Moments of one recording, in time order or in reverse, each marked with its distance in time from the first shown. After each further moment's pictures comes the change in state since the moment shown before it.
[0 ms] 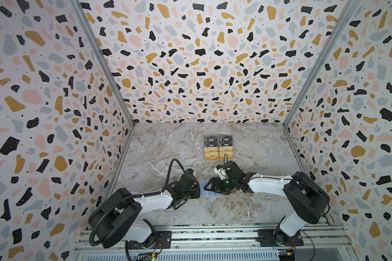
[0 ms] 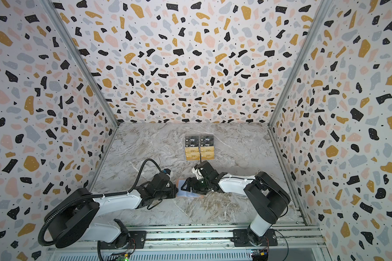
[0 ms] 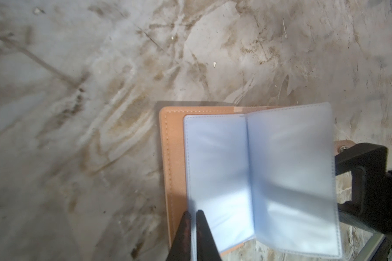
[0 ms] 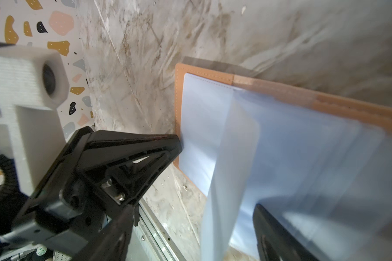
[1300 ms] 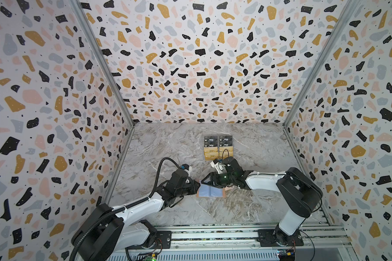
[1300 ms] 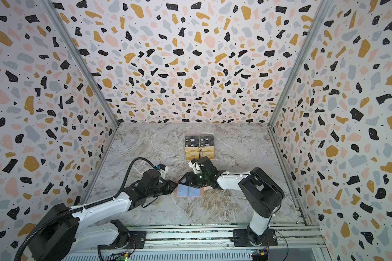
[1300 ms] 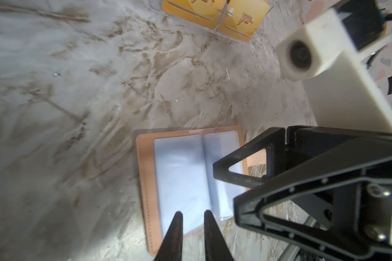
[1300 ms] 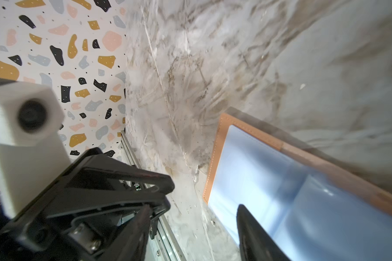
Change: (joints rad) left arm 0.091 -0.171 -0.017 0.009 0.145 -0.022; right arm -0.061 0.047 0.031 0.185 -0.080 -0.017
